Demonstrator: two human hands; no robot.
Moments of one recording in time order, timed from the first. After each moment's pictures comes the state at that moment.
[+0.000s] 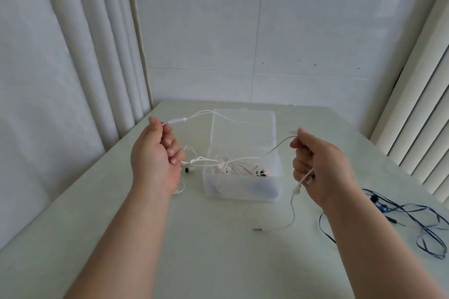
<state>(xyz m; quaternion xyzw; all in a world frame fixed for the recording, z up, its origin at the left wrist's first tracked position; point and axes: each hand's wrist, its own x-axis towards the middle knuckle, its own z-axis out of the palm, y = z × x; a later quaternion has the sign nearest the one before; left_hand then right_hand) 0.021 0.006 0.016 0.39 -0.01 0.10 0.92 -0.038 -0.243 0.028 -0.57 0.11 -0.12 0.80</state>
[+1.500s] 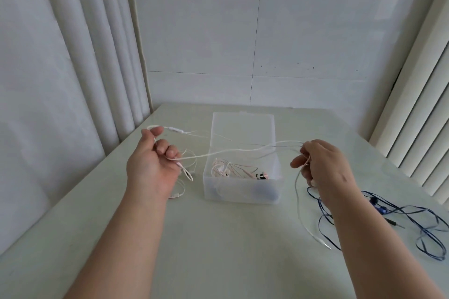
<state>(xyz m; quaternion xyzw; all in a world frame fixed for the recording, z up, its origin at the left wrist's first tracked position) 0.034 0.014 0.008 0.32 0.05 0.10 0.94 -0.038 -0.250 0.030 -0.75 0.20 -0.17 0.61</state>
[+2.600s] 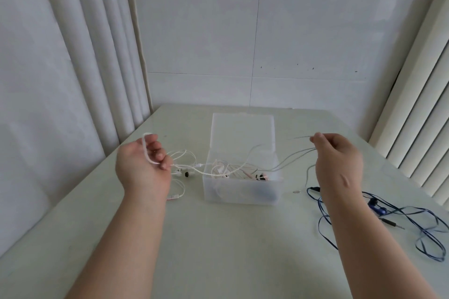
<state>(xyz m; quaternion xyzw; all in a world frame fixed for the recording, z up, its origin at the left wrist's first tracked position) 0.028 0.022 0.006 0.33 0.07 0.14 0.93 -0.036 -0.256 0.024 -0.73 0.18 -0.35 0.56</state>
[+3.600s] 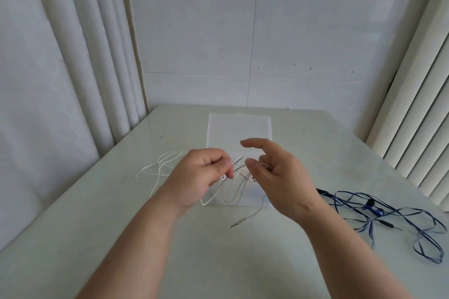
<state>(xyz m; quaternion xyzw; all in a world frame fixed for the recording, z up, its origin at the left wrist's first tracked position) -0.012 -0.026 0.017 0.74 -0.27 0.00 0.61 -0.053 -0.204 0.021 -0.86 -0.09 -0.18 0.46</state>
